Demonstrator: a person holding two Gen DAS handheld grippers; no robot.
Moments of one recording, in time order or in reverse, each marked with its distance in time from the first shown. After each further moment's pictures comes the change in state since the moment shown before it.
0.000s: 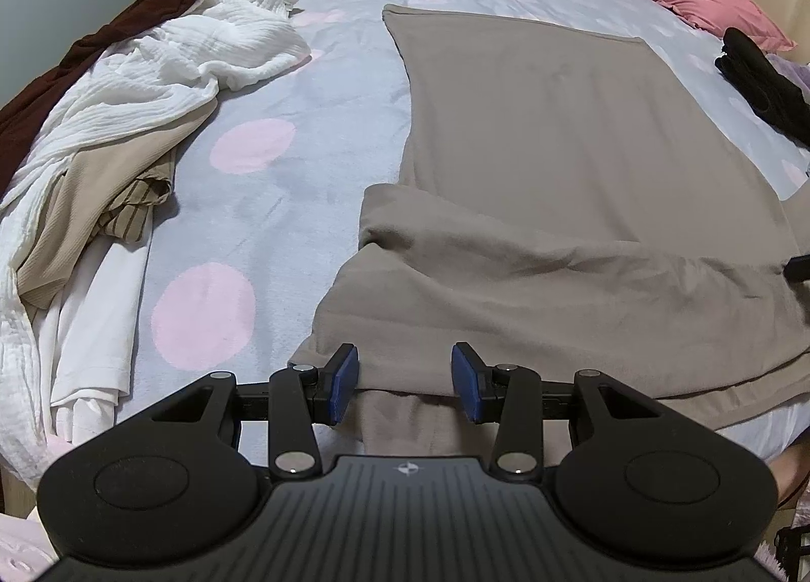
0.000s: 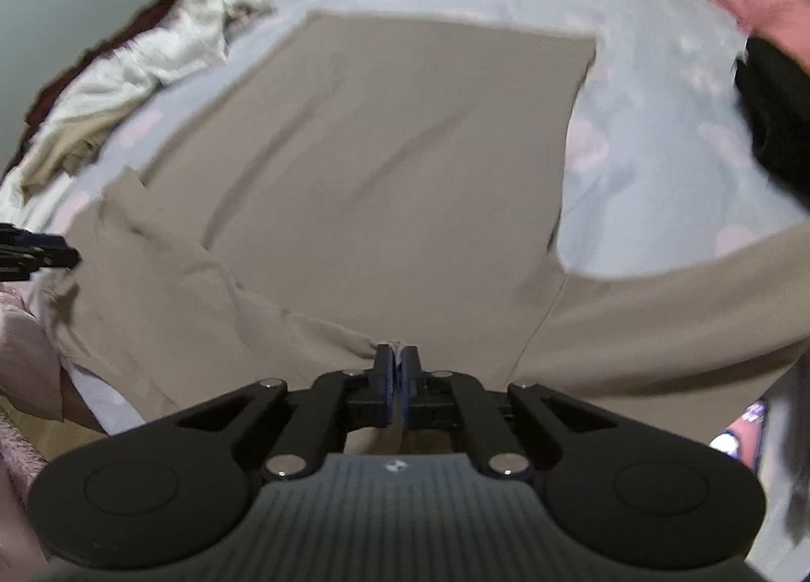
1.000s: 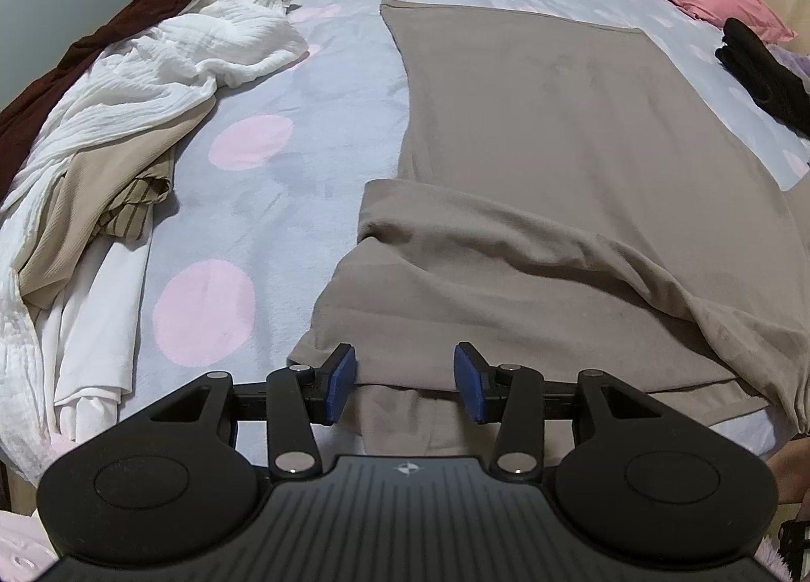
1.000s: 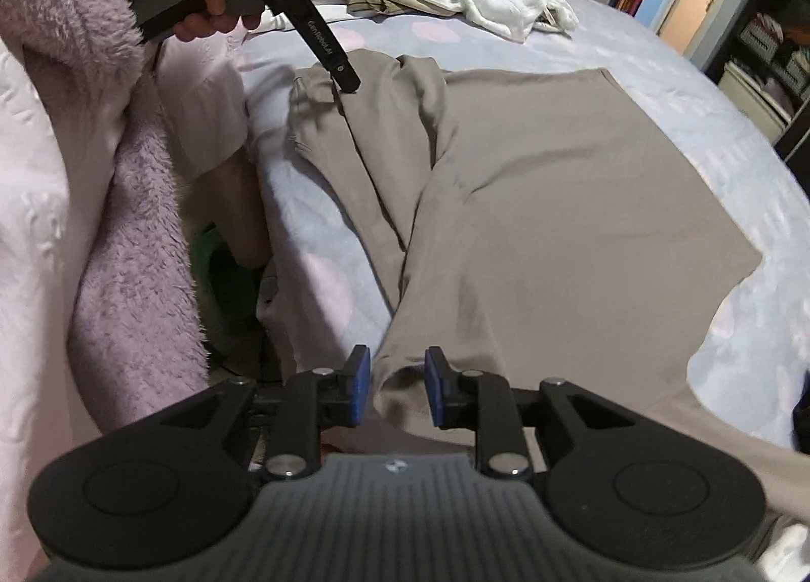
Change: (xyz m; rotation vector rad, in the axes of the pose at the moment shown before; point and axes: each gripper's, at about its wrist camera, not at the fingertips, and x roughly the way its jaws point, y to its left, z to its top) left arm 0.001 -0.004 0.000 0.020 0.017 0.009; right arm -0.044 0.119 -0.077 -0.736 0.034 0.127
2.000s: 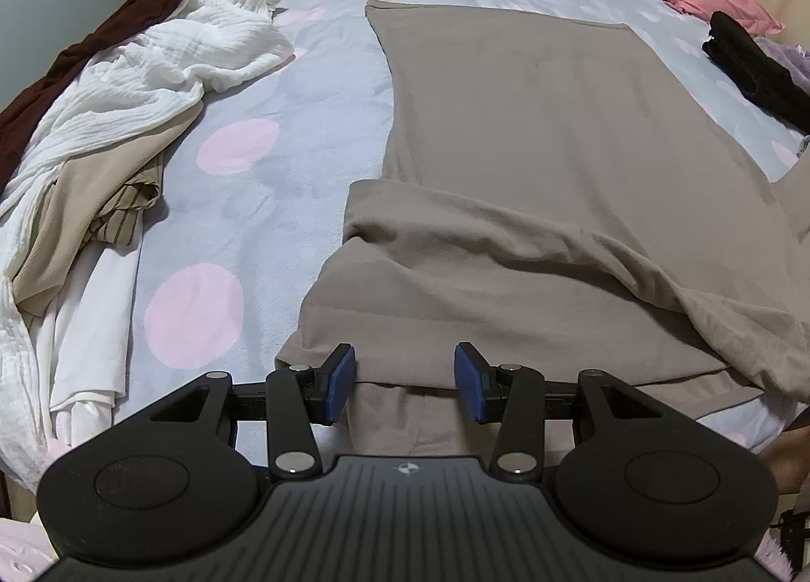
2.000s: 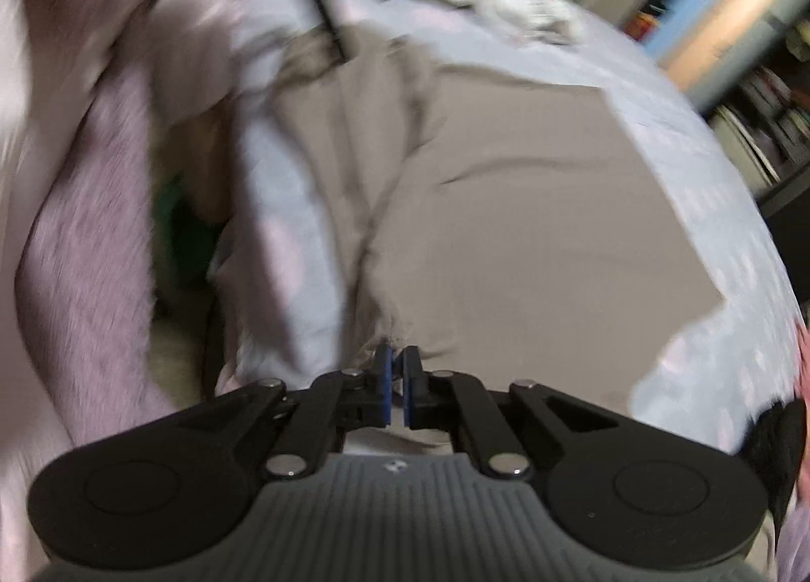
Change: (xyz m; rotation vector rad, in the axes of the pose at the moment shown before) left arm -0.002 -0.002 0.000 0.019 -0.002 -0.020; right arm -0.011 -0.019 0.002 -0.072 0.031 -0.123
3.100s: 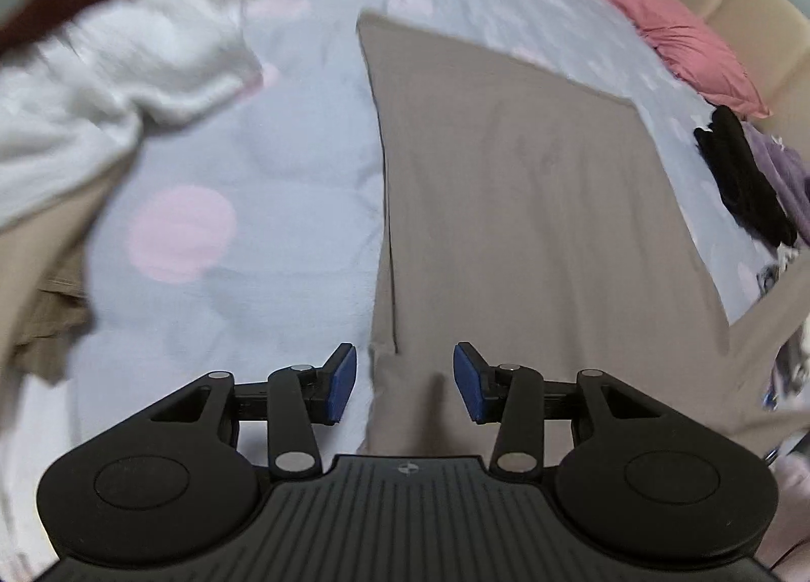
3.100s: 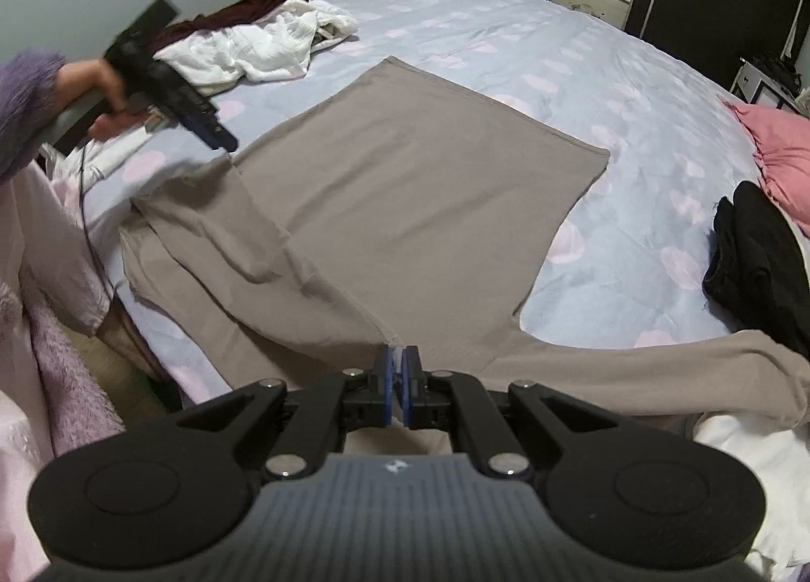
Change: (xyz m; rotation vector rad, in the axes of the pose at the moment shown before) left arm 0.061 0.049 0.117 -0.172 0.133 -0.266; right arm -0.042 -0.105 -0.008 0.544 0.005 -0.025
